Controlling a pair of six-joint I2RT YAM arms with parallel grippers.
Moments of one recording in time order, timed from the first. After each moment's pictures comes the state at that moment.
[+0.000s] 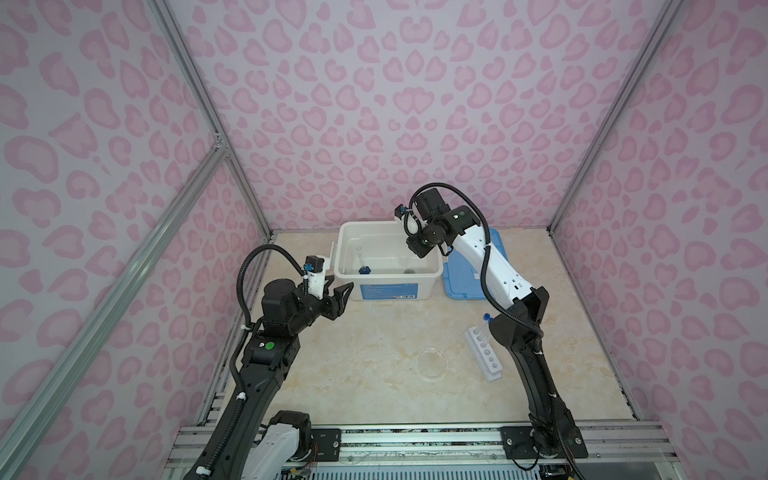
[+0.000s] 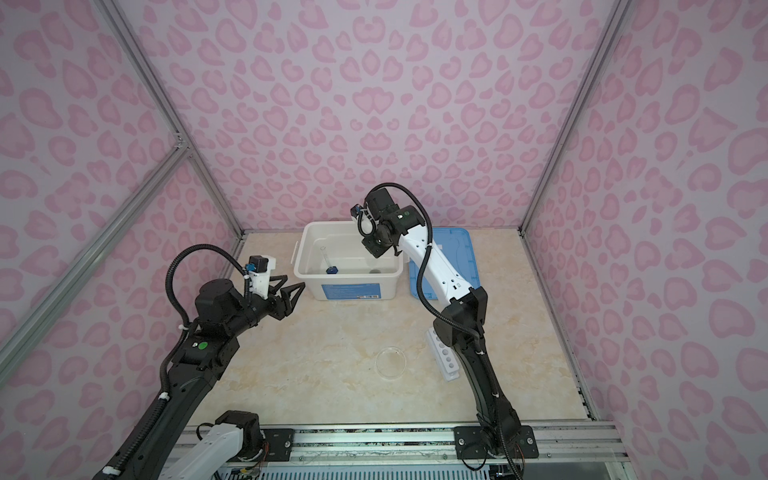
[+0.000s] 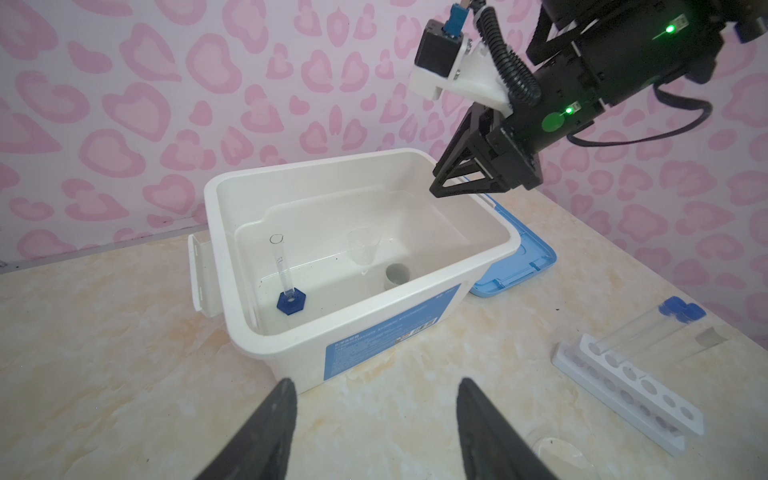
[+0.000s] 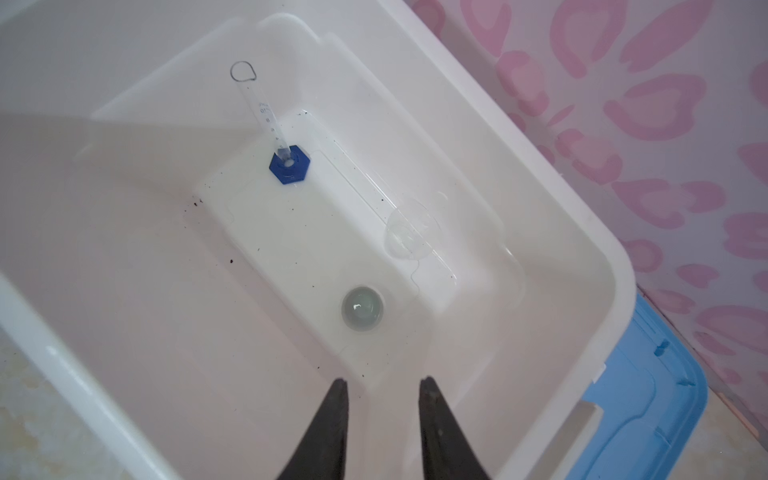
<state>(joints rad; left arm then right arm) -0.14 0.86 0.74 -0.17 0.41 -0.03 0.58 2.30 2.58 -1.20 -0.01 -0.26</state>
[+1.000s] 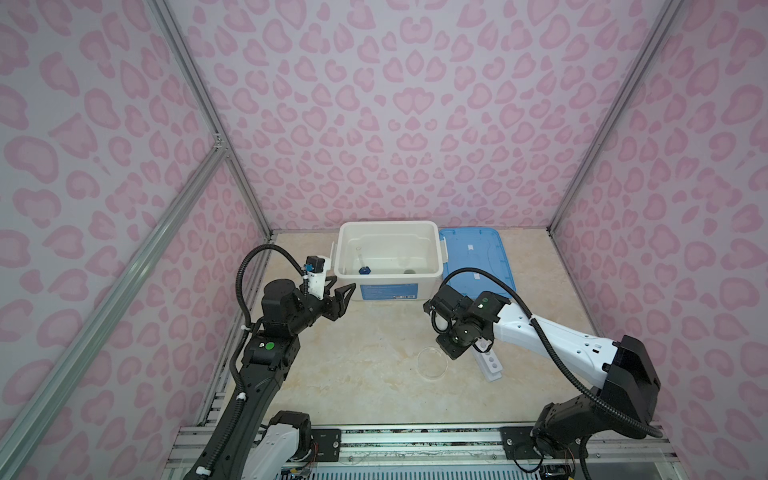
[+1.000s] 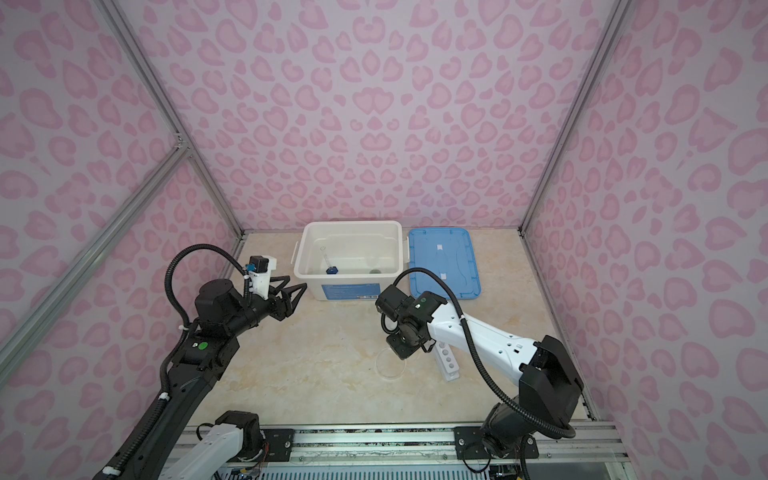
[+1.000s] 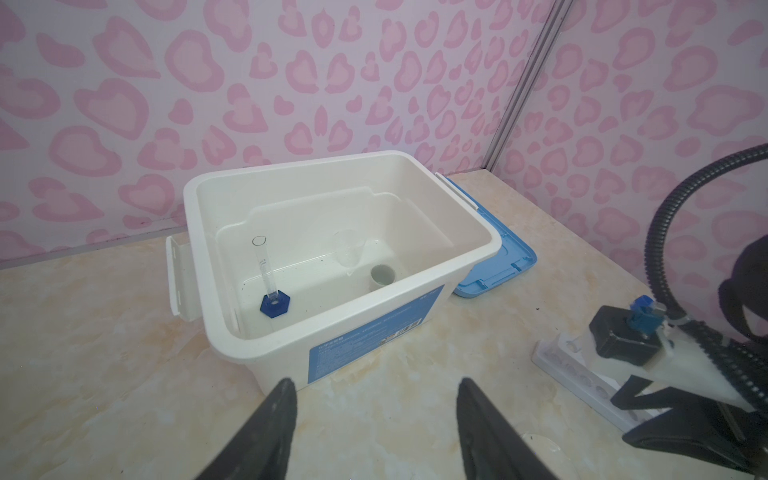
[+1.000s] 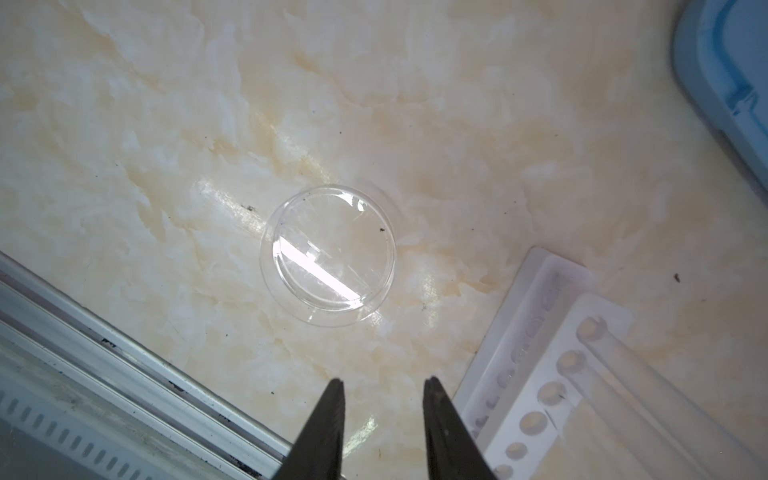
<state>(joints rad) -0.14 0.87 0.74 -0.17 0.46 -0.05 0.84 1.53 1.17 -1.02 0.04 0.17</state>
